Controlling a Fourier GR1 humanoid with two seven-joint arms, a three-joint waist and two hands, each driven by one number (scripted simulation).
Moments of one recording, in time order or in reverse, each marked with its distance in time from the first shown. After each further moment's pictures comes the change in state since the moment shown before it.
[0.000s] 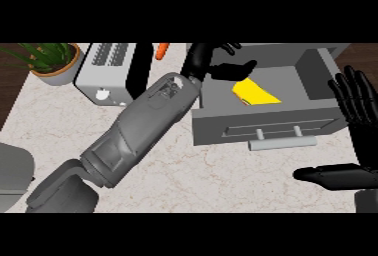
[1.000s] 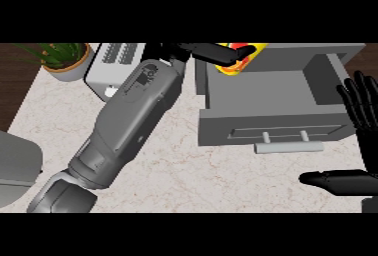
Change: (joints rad) left arm 0.074 0.000 0.431 -0.207 -0.216 -0.147 -0.049; right arm 0.042 -0.002 -0.019 -0.028 -0.010 -0.011 0.010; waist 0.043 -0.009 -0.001
